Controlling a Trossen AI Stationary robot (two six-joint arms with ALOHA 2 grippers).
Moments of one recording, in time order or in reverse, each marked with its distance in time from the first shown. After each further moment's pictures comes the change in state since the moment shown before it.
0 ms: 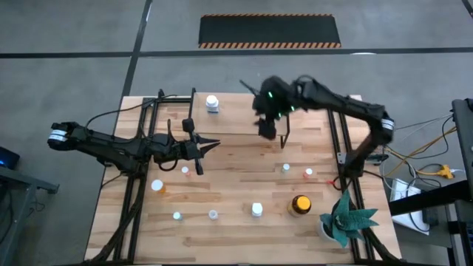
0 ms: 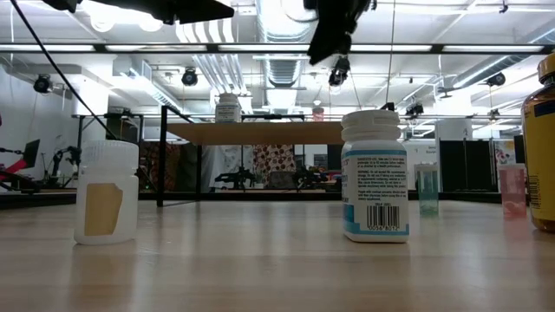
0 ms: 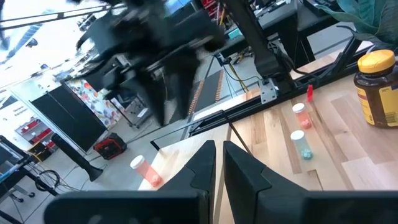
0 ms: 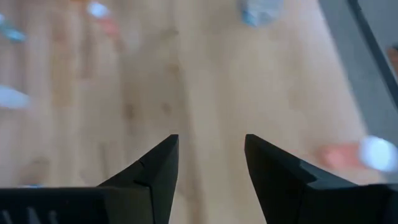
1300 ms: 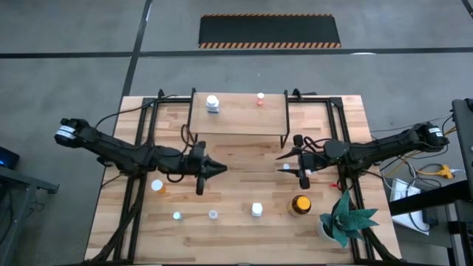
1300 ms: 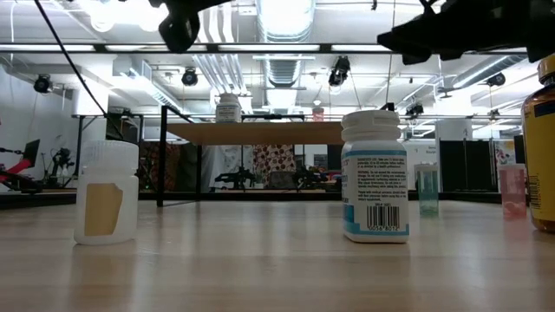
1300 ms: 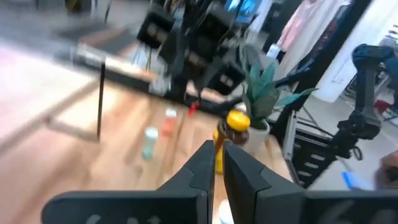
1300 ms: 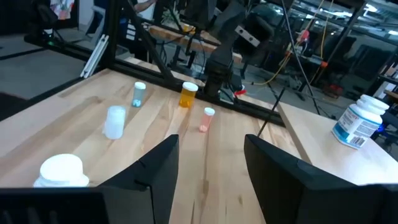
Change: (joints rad) left arm -0.141 0.127 0.074 -0.068 0.133 -0.941; right arm 0.420 -0.736 -1.393 1.446 0.098 -0.180
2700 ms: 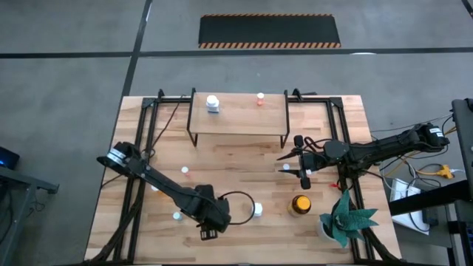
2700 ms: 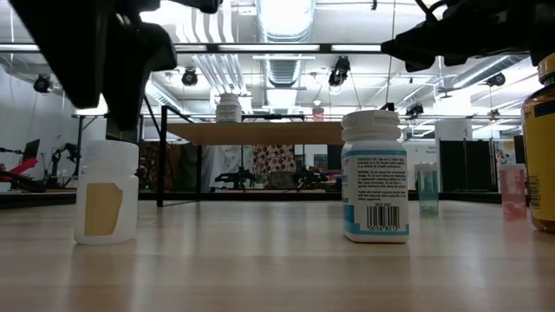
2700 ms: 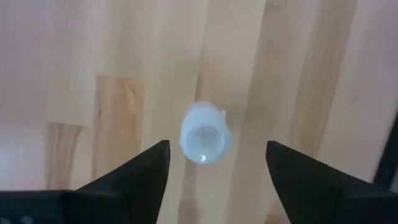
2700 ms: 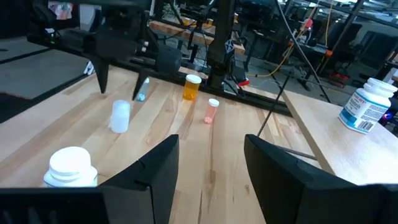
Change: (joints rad) left arm -0.259 0.732 0.785 -1.271 0.206 -0.266; right arm 0.000 -0.018 -0.019 -0.023 -0.001 0.045
